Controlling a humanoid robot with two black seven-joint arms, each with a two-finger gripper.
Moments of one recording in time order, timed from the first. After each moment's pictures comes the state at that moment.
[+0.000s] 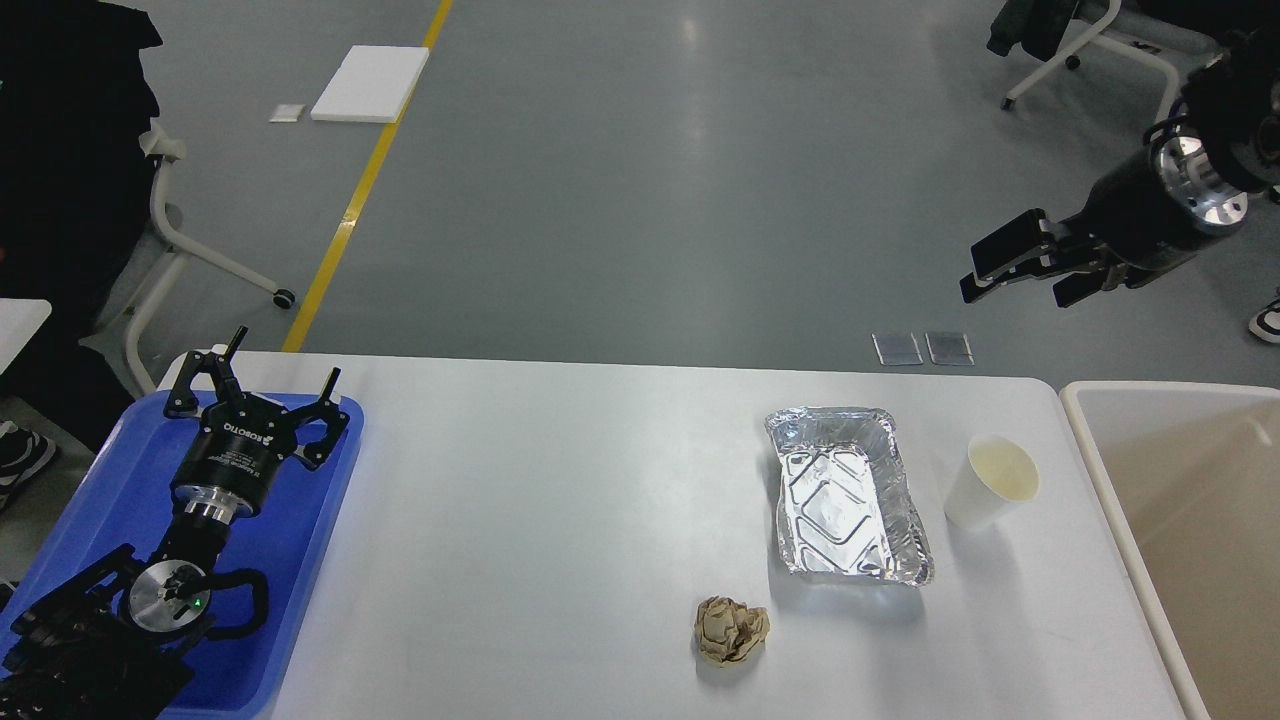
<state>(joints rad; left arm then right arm) -0.48 0.35 -0.88 -0.46 -0.17 -0.78 -0.41 2.03 -0.44 -1.29 0.93 -0.55 0.68 0.55</state>
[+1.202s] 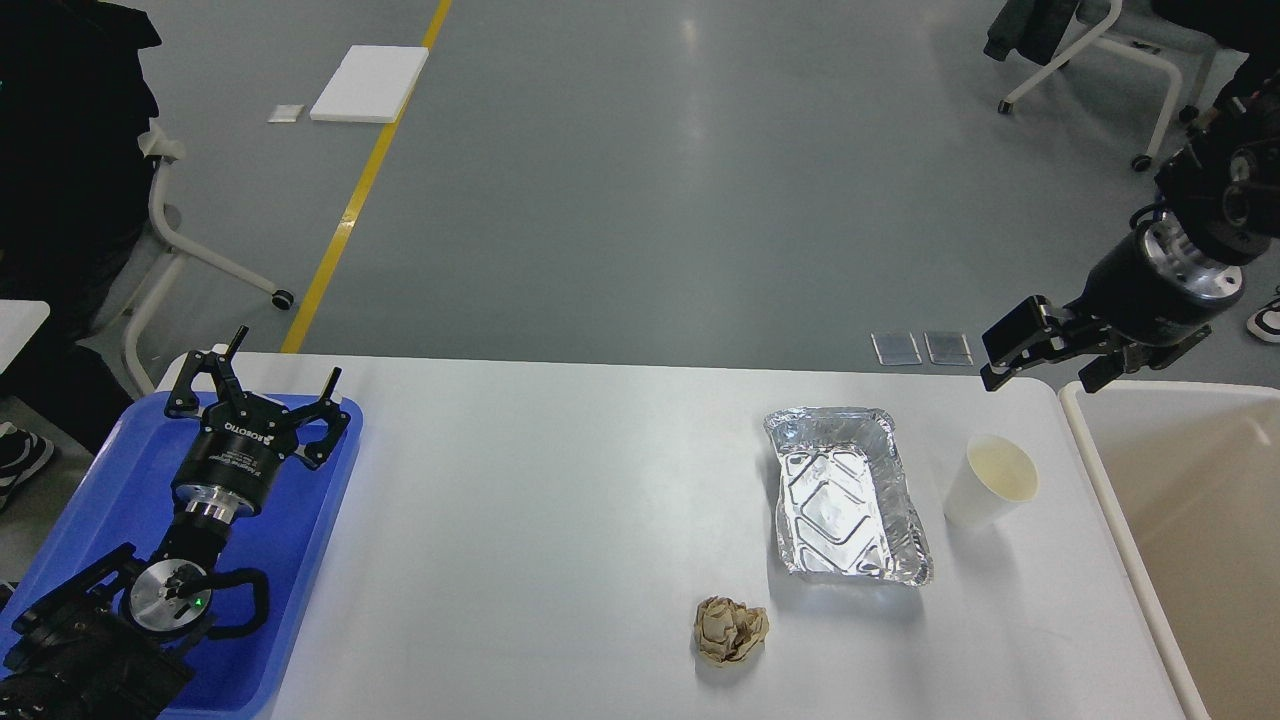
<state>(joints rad) -0.48 0.35 -0.88 -0.46 -0.17 -0.78 -0.41 1.97 -0.44 -1.30 1.00 -0.52 0.75 0.45</state>
